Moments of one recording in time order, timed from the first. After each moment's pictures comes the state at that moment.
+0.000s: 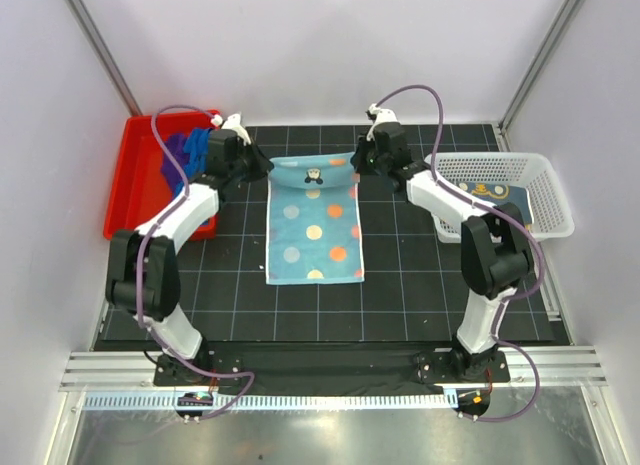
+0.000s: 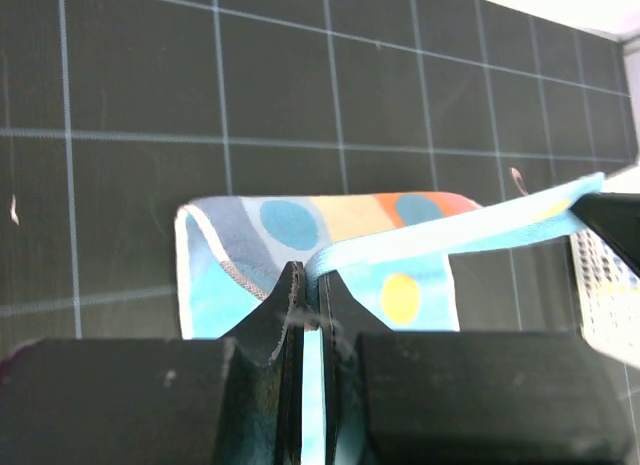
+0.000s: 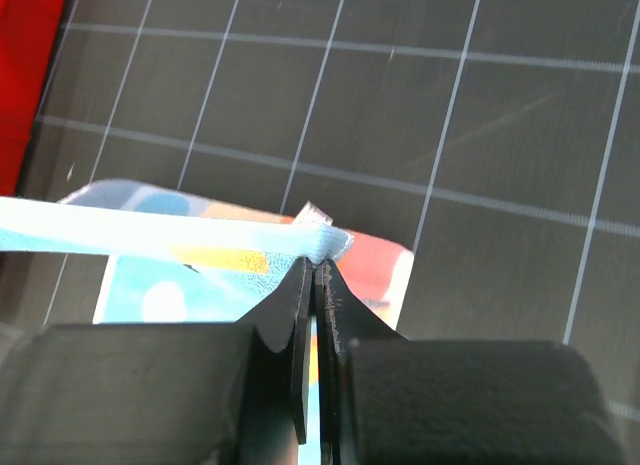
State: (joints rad) left arm -0.22 1.73 1.27 -0.02 0.16 -0.47; right arm 0.40 1.89 1.44 -0.01 0.01 0.32
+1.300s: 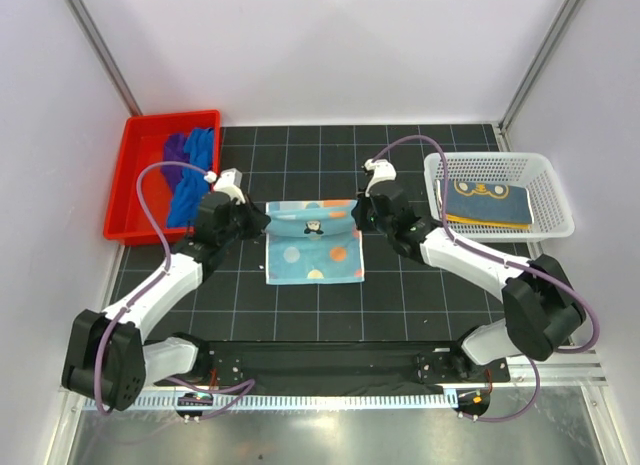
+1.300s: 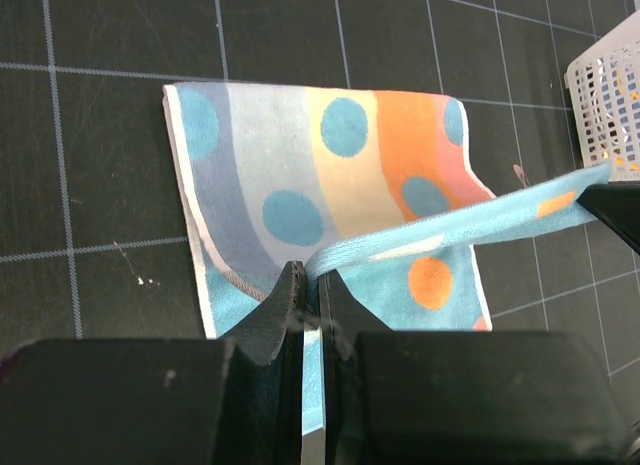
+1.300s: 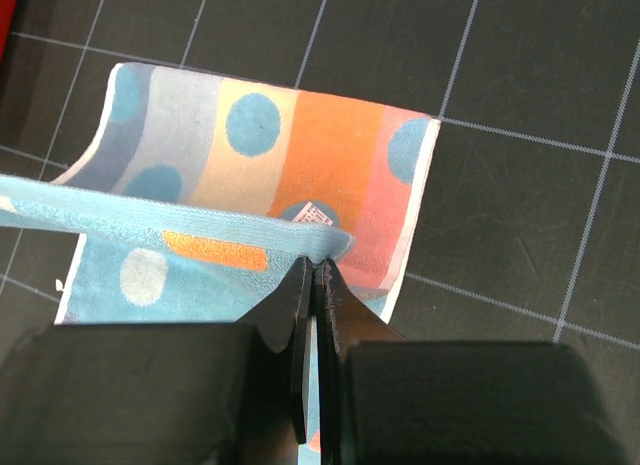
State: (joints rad) left arm -0.33 1.18 0.67 0.05 0.11 -0.50; right arm 0.62 1.44 0.90 0.02 0.18 0.37
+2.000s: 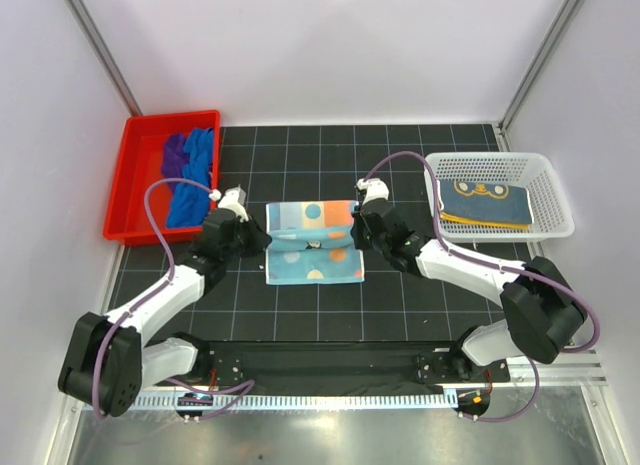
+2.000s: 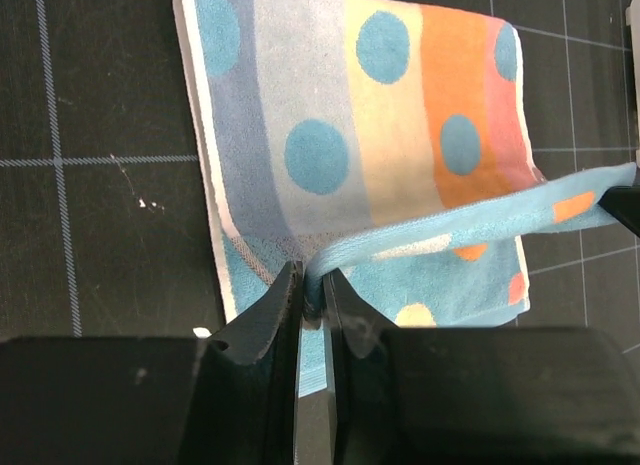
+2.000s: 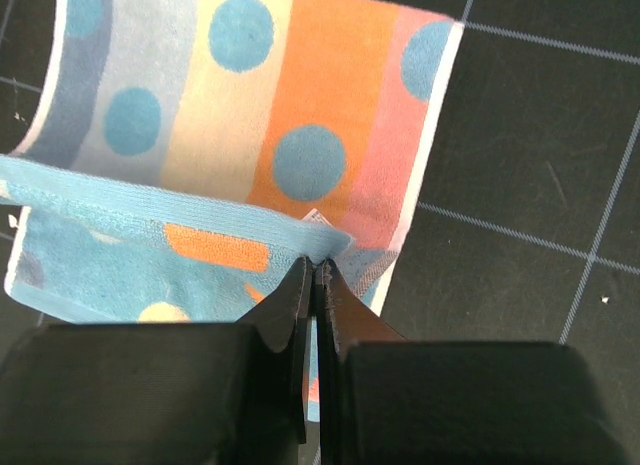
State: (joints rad) left arm -0.37 1.15 0.54 0.05 0.08 -0.53; right arm 0.71 1.42 0.81 0.00 0.24 0.39
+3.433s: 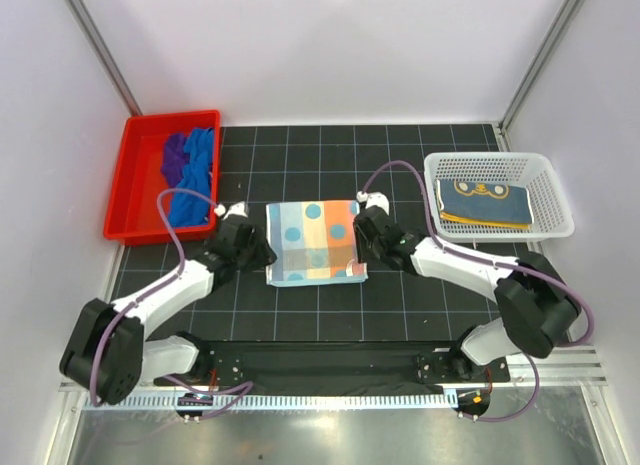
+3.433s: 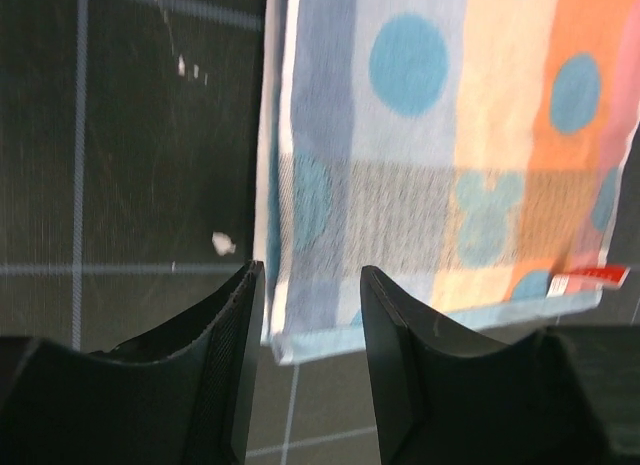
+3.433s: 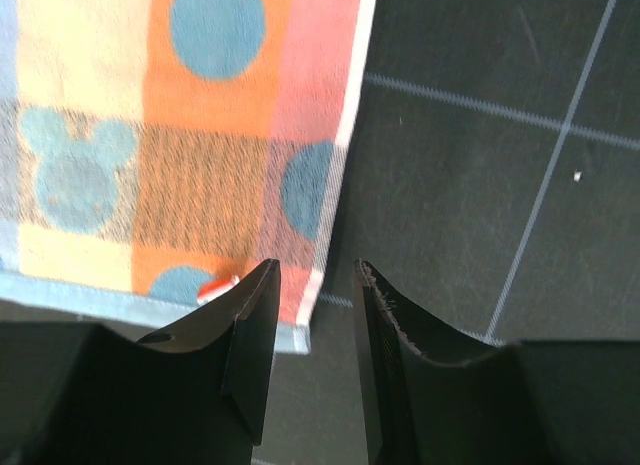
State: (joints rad) left arm -0.47 1.18 0.55 -0.19 -0.05 -0.72; right arm 0.73 1.43 0.80 -0.26 0.28 0.45
